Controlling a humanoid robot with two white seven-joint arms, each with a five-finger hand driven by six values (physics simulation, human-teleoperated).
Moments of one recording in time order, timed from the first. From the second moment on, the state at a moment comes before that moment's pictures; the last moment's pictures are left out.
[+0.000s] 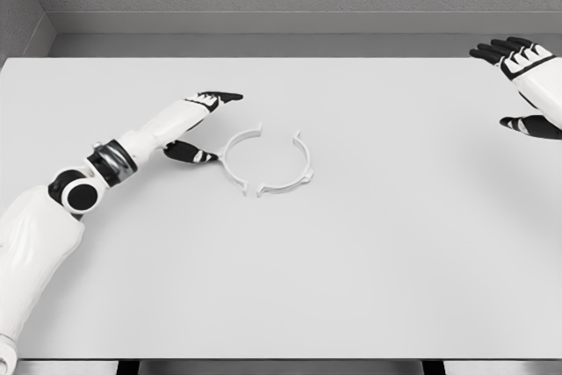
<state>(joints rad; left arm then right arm) -0.51 0.36 -0.44 -1.03 -0.44 -0.61 -0.19 -0.19 -0.66 -0.10 -1.54 0.58 -0.61 0.24</state>
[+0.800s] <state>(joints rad) -0.48 0.34 -0.44 -1.10 -0.47 -0.61 -0.19 -0.19 -0.66 -0.10 -1.58 0.58 -0.61 0.24</state>
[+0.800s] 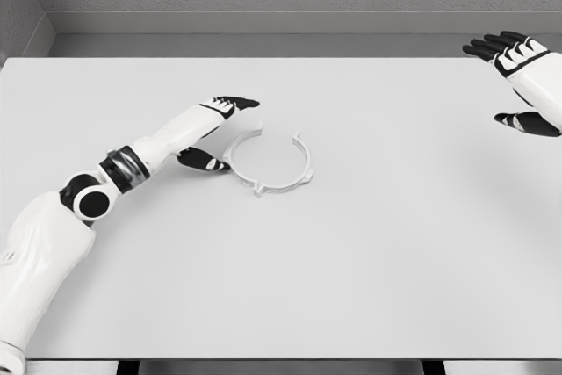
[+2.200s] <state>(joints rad) -0.58 0.31 -0.44 -0.95 -0.47 -0.61 -0.19 -0.19 -0.66 -0.10 -1.59 0.58 -0.61 0.24</state>
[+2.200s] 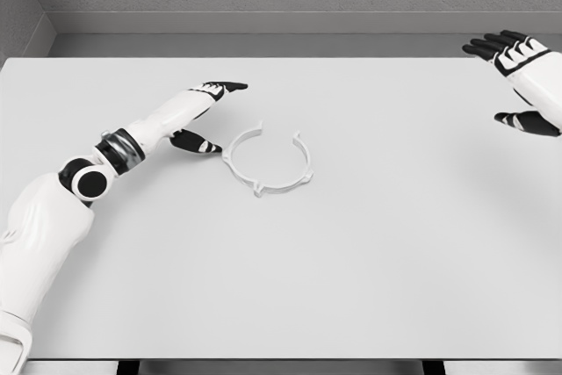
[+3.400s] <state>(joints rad) -0.57 0.26 -0.44 -0.96 -0.48 -0.61 -0.19 -0.19 -0.66 -0.10 -1.59 0.58 -0.61 0.24</state>
